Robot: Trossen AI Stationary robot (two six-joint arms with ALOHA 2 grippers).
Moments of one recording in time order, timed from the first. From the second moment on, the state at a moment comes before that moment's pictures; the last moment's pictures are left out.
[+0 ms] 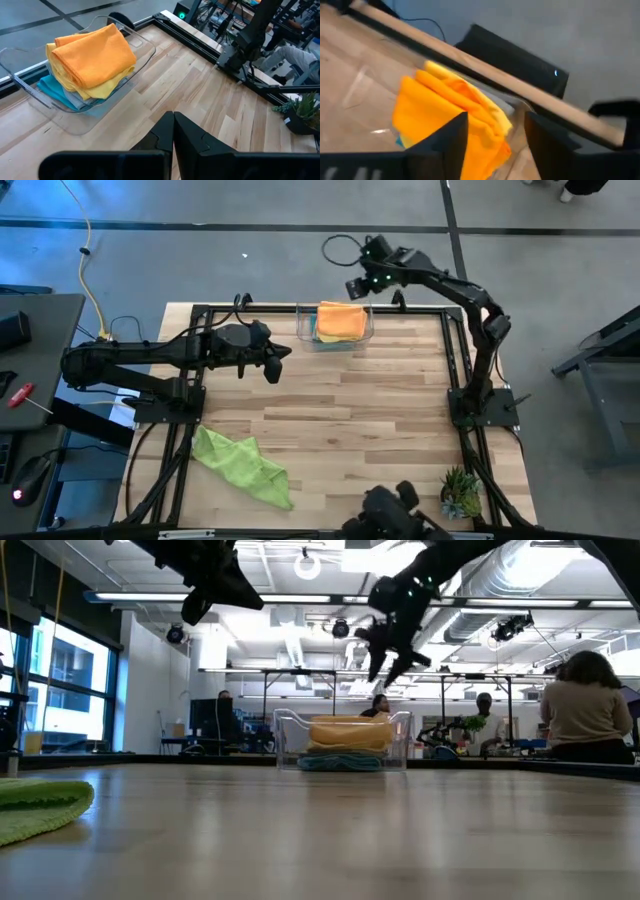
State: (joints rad) left arm 0.28 1.07 0.84 -0.24 -0.19 -0.47; right arm -0.75 1.89 1.77 -0.88 -0.03 0.33
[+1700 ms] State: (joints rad) left arm 0.28 1.07 0.84 -0.27 -0.21 -0.50; right arm -0.60 2.18 1.80 -0.65 0.06 0.28
